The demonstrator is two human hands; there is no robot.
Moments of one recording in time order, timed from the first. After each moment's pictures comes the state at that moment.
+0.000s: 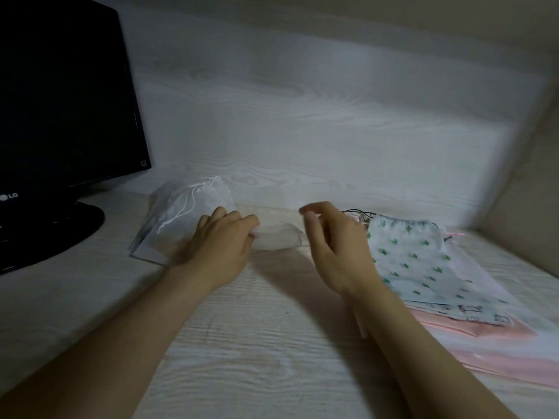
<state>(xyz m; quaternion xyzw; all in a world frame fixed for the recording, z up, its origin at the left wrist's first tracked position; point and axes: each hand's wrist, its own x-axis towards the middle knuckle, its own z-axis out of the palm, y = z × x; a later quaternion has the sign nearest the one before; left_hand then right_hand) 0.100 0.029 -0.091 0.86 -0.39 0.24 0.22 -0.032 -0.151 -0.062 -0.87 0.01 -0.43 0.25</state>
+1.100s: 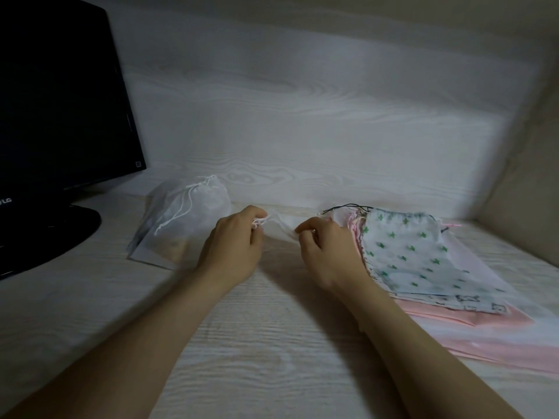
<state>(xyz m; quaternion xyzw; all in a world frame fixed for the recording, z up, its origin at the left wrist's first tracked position) 0.079 0.011 -0.087 0.83 -0.35 0.18 0.41 -0.025 -0.145 -0.070 -0.90 0.12 -0.33 0.25</state>
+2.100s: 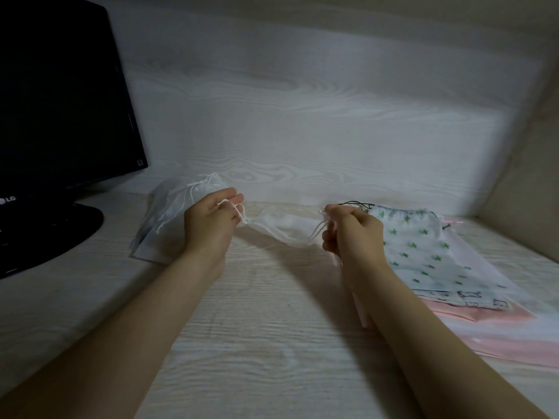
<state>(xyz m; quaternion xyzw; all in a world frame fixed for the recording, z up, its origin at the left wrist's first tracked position) 0.099 0.014 -0.078 0.57 -0.13 0.00 0.81 -0.021 -0.159 -0.062 -0.59 0.21 -0.38 0.68</state>
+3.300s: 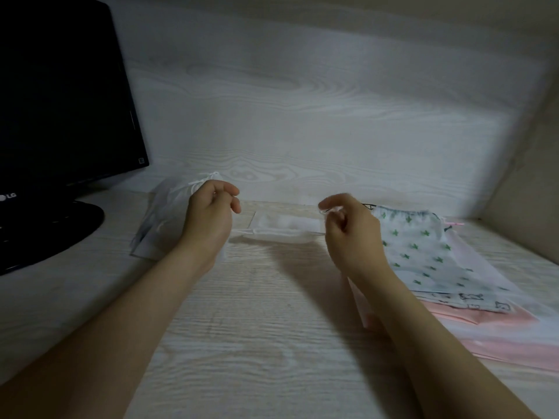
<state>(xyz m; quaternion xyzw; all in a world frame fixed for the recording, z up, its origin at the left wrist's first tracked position) 0.101 0.022 -0.063 0.68 -0.18 0.07 0.71 -0.030 -0.165 -0.062 -0.84 0.13 -0.41 0.32</state>
